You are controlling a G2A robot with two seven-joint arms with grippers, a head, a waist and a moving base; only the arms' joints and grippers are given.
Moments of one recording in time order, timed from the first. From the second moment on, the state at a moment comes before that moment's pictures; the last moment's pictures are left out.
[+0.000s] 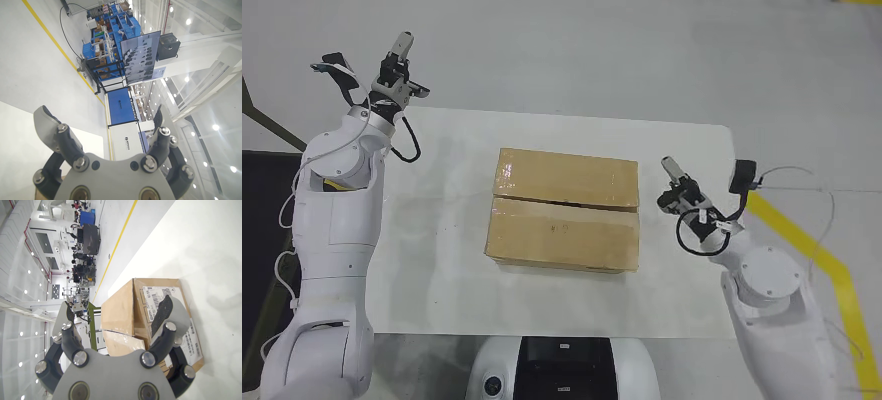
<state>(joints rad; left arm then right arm) 0.91 -1.09 -1.57 -1.28 -0.19 -0.06 -0.46 -1.48 -1.23 1.43 -1.97 0.07 0.33 0.41</state>
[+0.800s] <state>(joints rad) 0.91 -1.09 -1.57 -1.28 -0.19 -0.06 -0.46 -1.51 -1.20 1.46 -1.90 0.15 0.13 0.74</state>
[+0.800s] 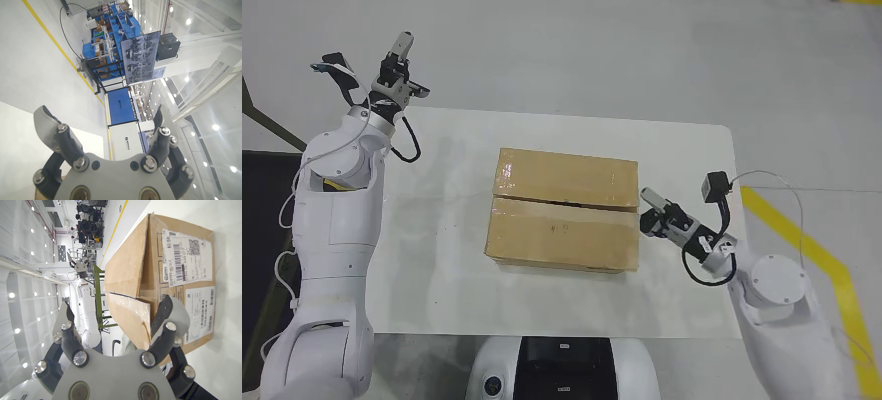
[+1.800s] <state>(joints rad) 0.91 -1.09 -1.57 -1.28 -0.19 -0.06 -0.46 -1.51 -1.17 1.53 -1.84 0.49 -0.09 1.10</state>
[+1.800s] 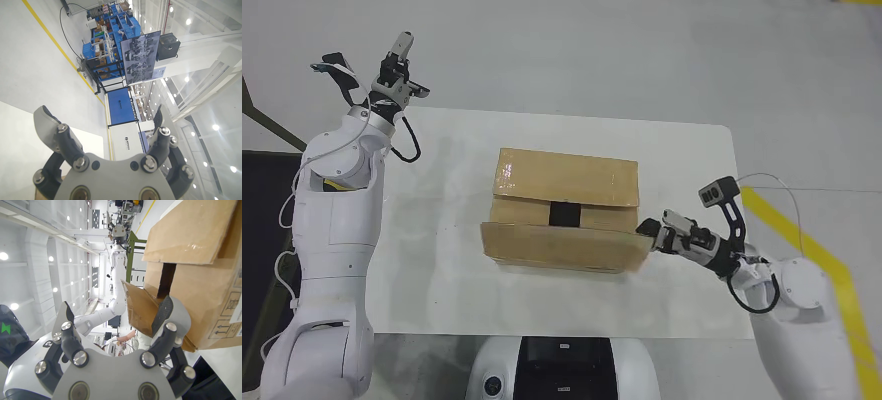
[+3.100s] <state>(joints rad) 0.91 -1.09 -1.57 -1.28 -0.19 -0.06 -0.46 -1.42 -1.12 1.26 -2.01 0.14 -0.05 1.37</state>
